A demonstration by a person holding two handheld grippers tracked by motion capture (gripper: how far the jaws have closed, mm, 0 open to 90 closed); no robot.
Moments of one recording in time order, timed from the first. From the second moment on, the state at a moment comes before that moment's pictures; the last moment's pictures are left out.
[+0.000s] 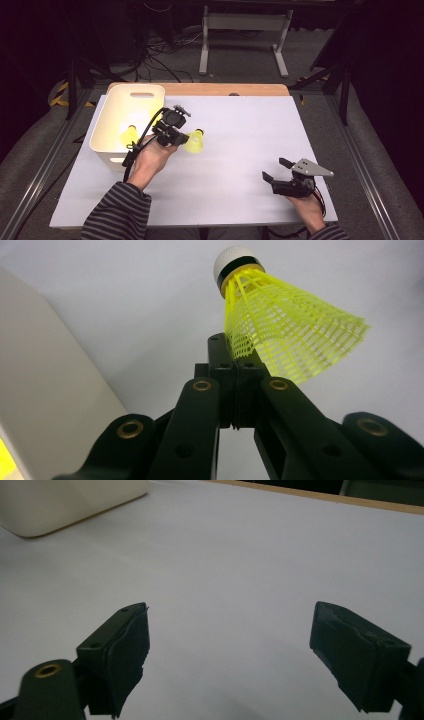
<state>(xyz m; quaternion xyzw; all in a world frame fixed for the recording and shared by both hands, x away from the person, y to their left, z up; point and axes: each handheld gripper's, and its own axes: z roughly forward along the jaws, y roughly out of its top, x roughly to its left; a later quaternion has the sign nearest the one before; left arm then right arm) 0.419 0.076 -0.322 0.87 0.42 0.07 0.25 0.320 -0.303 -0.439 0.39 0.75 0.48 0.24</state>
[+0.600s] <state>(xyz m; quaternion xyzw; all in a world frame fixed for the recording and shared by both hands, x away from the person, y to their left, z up) 0.423 0.086 -0.309 0.87 0.42 0.07 0.26 0.319 -0.304 -0.439 0.40 0.75 0.48 0.24</state>
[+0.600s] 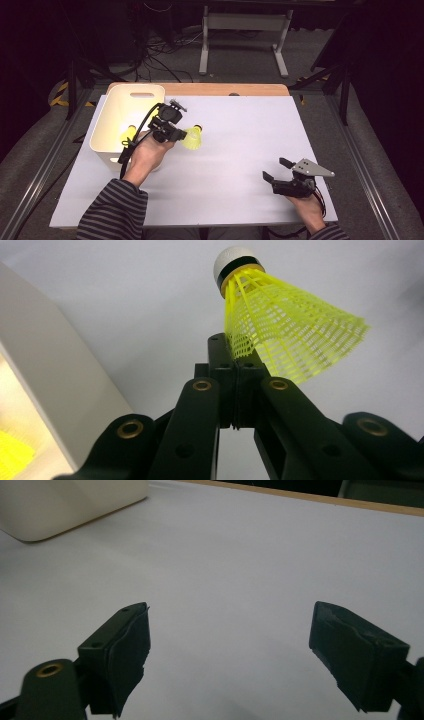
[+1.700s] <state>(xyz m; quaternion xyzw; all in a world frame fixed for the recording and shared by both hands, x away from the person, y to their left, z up) 0.427 0.111 -0.282 0.85 0.44 0.08 0.29 0.319 -0.305 -0.439 0.40 0.74 0.48 0.24</state>
